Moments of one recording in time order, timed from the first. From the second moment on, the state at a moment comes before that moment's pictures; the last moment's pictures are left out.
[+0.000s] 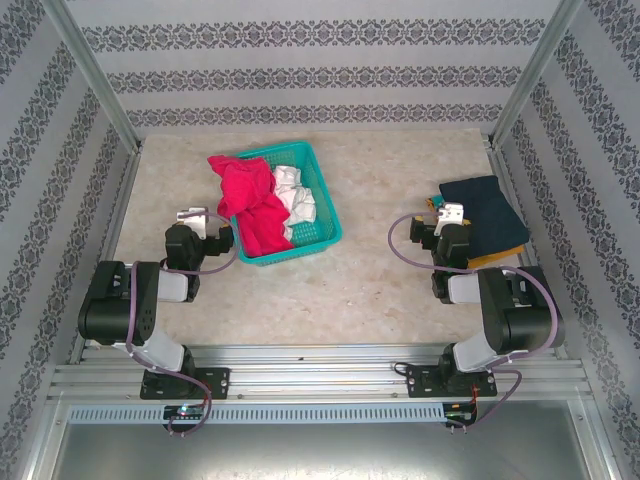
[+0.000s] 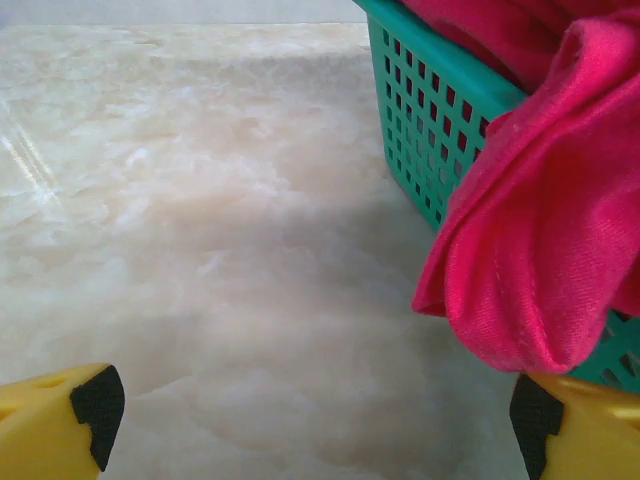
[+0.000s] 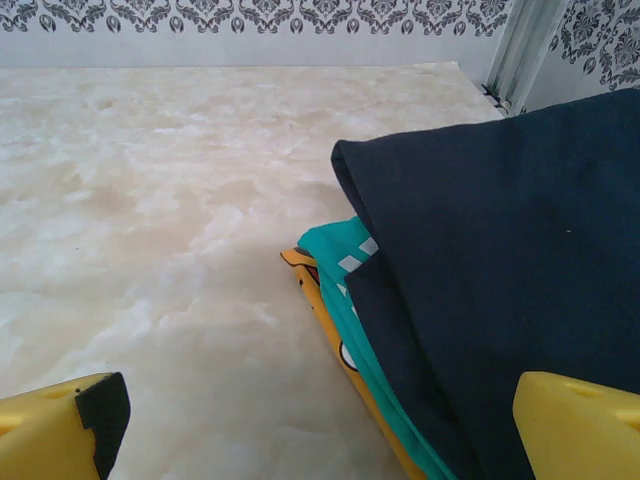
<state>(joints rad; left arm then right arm) 0.04 1.58 0.38 0.83 0.06 -0.01 0.03 1.52 0.35 0.84 0.18 0.03</state>
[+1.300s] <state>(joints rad) 0.04 1.12 0.32 0.66 -0.12 -0.07 0.03 1.20 0.38 0.57 0.12 0.05</state>
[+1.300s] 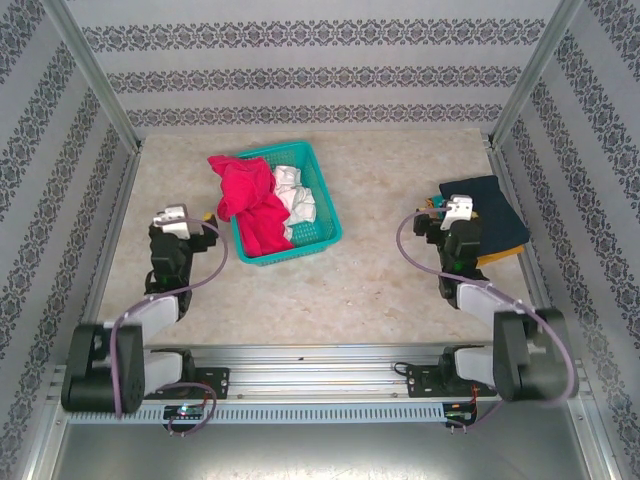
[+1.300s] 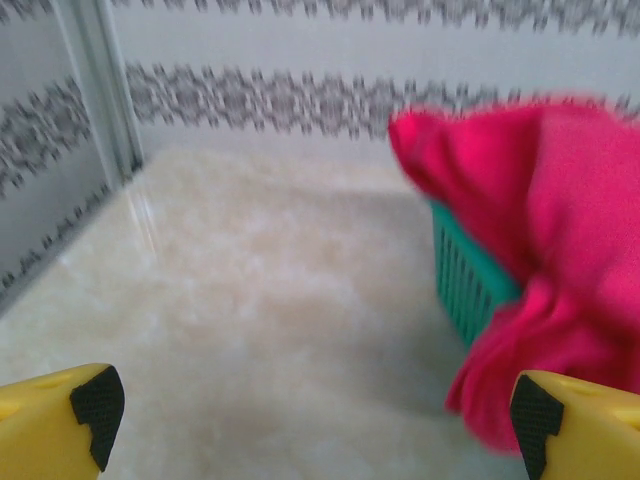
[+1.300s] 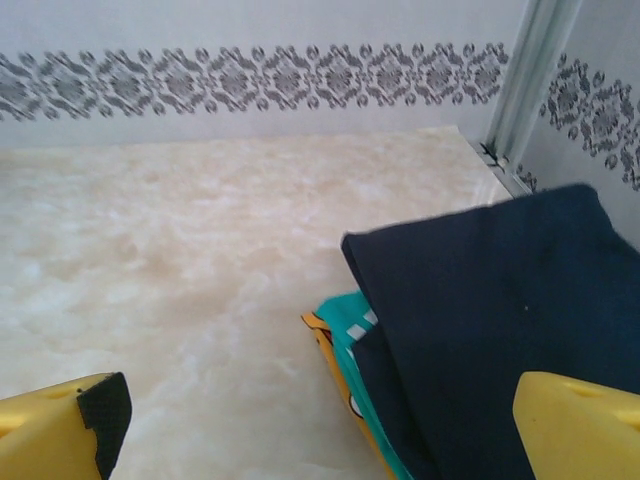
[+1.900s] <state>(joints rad) -0.53 1.36 1.02 -0.09 -0.40 -0.34 0.11 0.89 0.77 -0.28 0.03 0.08</state>
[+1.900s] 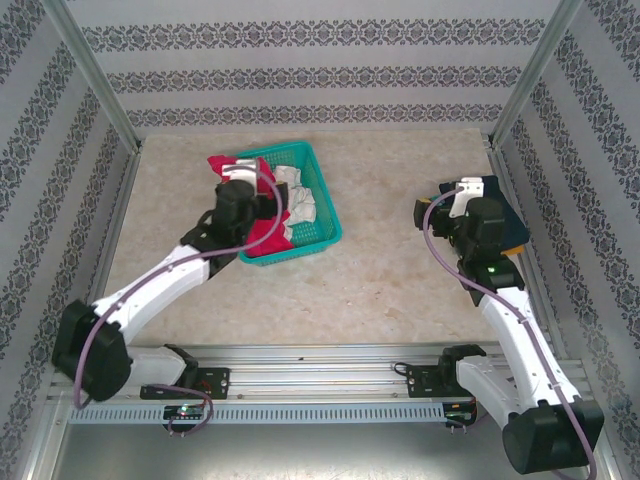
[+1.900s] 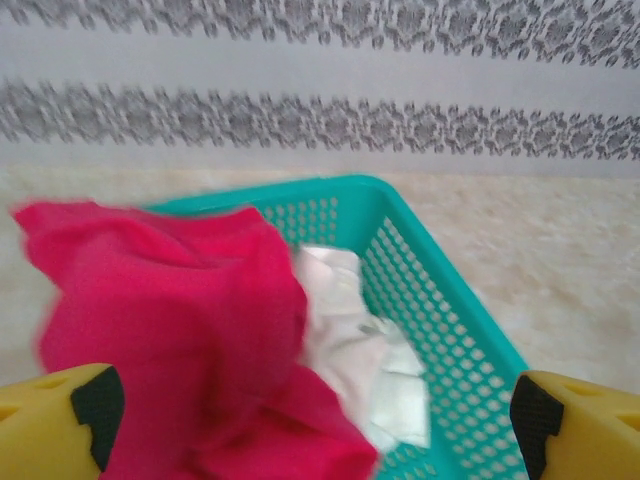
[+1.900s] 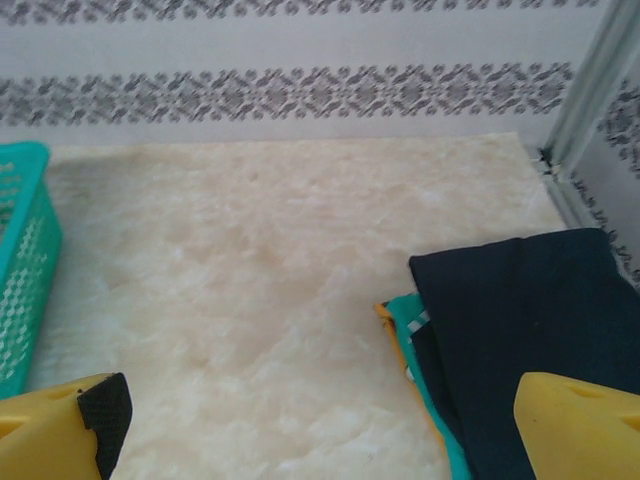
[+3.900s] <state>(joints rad) -0.05 1.93 1.61 -1.04 -0.01 -0.11 0.62 1.21 1.03 -0.37 -0.21 -0.01</state>
